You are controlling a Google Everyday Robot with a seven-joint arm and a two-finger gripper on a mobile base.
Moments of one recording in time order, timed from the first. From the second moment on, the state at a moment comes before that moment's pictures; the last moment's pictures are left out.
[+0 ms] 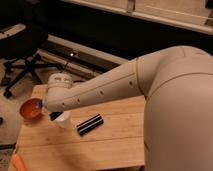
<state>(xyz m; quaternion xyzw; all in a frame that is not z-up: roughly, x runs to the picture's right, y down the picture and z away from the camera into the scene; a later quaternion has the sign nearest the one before) -0.273 0.063 0.697 -0.17 -0.20 0.26 0.93</state>
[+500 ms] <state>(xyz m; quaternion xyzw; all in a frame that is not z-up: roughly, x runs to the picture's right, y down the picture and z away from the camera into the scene) -0.268 0.060 0.727 -0.16 -0.22 0.28 0.92</state>
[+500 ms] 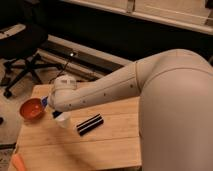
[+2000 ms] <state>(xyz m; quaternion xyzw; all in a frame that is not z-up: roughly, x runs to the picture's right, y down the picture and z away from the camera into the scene) -0.274 0.081 0.752 -0.14 -0.26 0.28 0.92</state>
